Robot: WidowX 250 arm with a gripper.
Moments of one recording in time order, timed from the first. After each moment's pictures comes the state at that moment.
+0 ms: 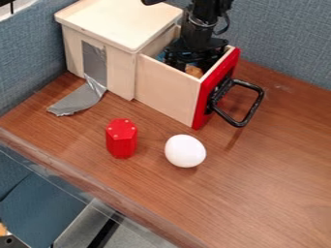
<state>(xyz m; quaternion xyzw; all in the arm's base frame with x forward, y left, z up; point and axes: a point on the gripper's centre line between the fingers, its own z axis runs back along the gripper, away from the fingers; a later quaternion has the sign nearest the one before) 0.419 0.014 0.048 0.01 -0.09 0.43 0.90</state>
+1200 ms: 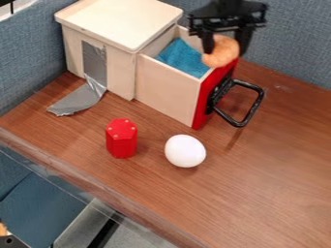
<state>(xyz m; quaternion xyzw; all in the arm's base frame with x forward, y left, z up) 0.410 -0.042 0.120 -0.07 -0.12 0.30 0.94</state>
